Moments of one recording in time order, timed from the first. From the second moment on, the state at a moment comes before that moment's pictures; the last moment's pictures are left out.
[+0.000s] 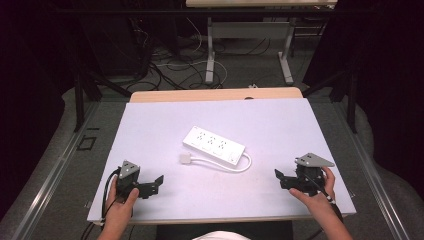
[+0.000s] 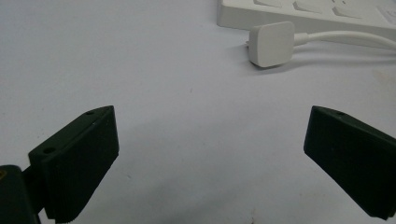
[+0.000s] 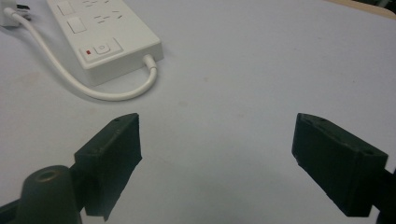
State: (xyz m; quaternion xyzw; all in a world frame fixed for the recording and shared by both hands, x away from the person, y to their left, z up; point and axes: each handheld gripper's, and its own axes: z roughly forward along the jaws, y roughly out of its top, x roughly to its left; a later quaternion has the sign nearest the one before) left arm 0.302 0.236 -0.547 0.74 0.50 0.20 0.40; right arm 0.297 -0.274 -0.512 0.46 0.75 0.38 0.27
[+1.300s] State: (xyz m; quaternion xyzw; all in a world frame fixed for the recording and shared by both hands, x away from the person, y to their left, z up) left arm 0.303 0.238 -0.547 0.74 0.51 0.21 0.38; right arm 0.344 -0.216 -0.477 0.31 0.88 0.28 0.24
